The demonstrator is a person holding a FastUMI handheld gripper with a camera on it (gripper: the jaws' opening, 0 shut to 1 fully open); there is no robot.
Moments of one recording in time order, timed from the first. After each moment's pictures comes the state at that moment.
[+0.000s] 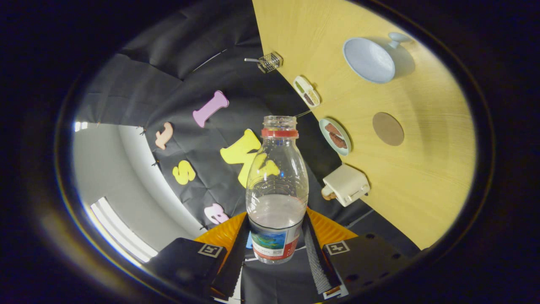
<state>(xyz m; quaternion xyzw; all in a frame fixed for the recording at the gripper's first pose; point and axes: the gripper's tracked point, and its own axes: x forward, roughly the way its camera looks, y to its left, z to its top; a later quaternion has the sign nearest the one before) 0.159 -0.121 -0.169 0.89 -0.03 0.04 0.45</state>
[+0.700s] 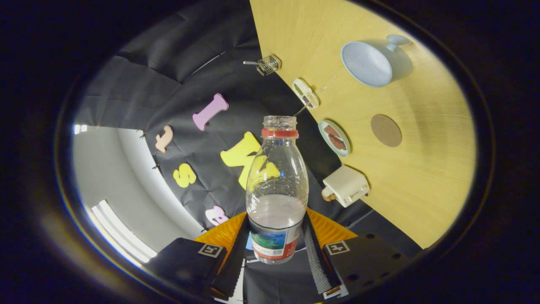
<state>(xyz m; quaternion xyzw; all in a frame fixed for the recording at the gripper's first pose) 0.159 -0.119 -0.168 0.89 -0.04 0.04 0.45</state>
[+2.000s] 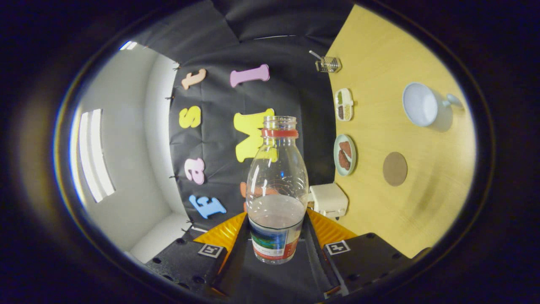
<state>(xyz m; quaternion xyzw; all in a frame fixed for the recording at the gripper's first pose) 0.155 -0.076 -0.166 0.71 -0.02 0.06 0.71</state>
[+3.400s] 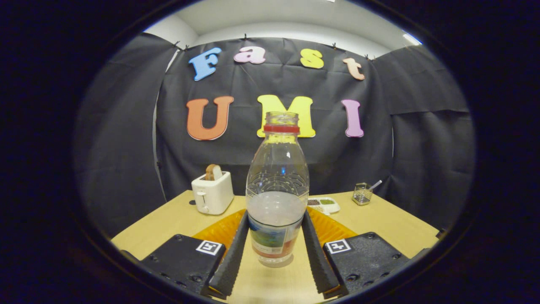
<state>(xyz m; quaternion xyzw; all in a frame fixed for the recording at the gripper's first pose) 0.206 -0.088 -0.235 0.02 0.06 -0.08 0.99</state>
